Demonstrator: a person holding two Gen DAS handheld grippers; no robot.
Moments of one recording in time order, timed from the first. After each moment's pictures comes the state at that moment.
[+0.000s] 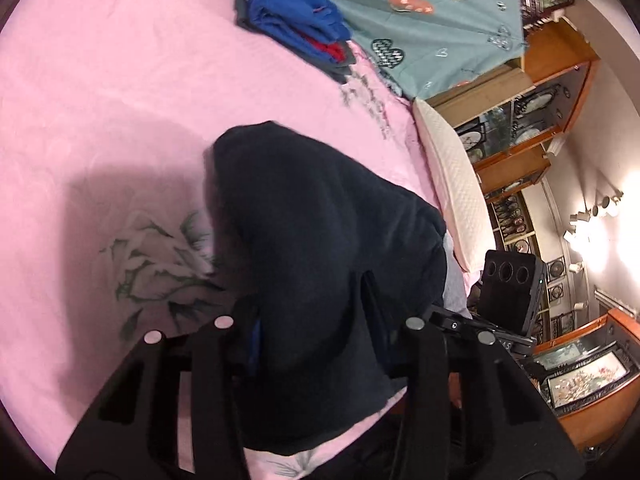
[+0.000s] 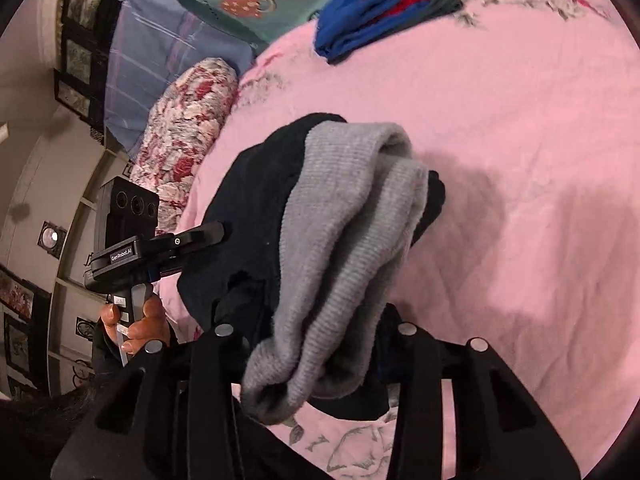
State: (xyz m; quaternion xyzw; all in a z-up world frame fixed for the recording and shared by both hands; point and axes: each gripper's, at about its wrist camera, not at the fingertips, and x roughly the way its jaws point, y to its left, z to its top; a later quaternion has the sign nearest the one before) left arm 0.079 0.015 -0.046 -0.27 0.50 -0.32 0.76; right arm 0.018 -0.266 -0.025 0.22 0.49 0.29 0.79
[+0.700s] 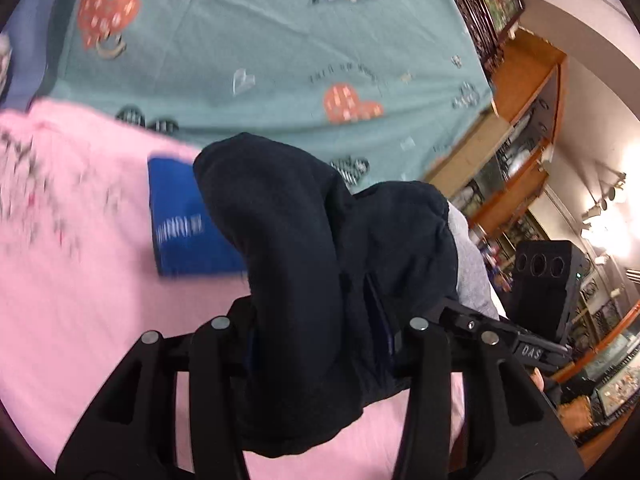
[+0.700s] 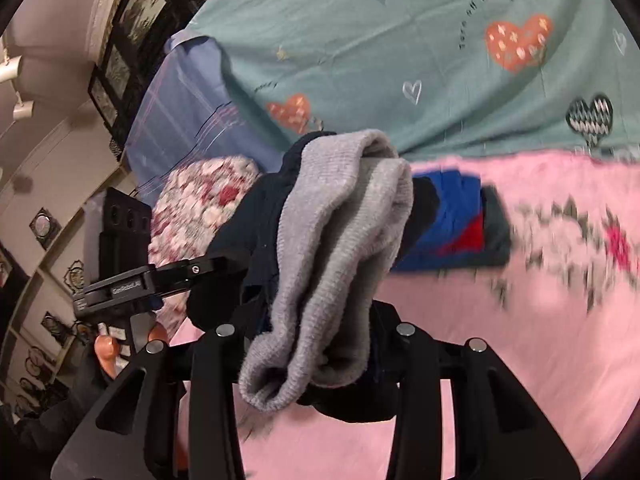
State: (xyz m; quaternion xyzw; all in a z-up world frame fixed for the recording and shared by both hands) left arm 0.256 -0.022 0.124 -0.21 0.35 -0.30 0.86; right arm 0.212 -0.268 0.146 0.14 0.35 0.30 0.88
